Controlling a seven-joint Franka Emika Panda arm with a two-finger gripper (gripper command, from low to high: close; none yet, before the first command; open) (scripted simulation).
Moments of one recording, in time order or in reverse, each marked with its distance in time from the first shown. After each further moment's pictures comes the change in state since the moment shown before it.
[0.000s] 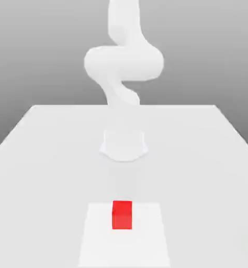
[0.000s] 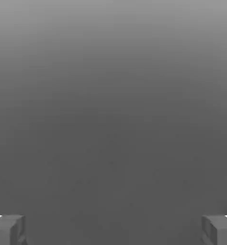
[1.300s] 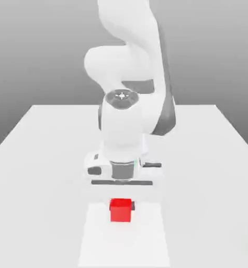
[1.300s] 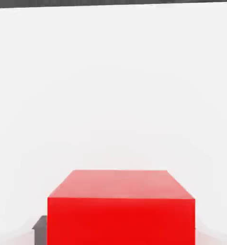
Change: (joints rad) arm -0.006 0.754 -0.004 -0.456 0.000 0.491 0.003
